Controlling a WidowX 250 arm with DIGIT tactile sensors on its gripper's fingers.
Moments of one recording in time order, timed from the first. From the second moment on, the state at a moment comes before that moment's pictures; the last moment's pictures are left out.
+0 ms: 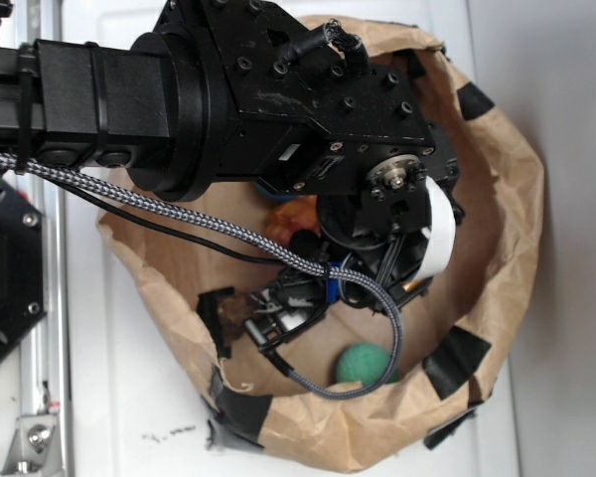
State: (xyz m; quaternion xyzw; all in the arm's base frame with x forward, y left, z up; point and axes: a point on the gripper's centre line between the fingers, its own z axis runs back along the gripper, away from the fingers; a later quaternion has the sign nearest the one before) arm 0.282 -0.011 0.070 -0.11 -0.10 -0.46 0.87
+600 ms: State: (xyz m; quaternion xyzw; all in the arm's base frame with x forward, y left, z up) arm 0.275 -0.026 0.067 -0.11 -0.13 -0.53 0.83
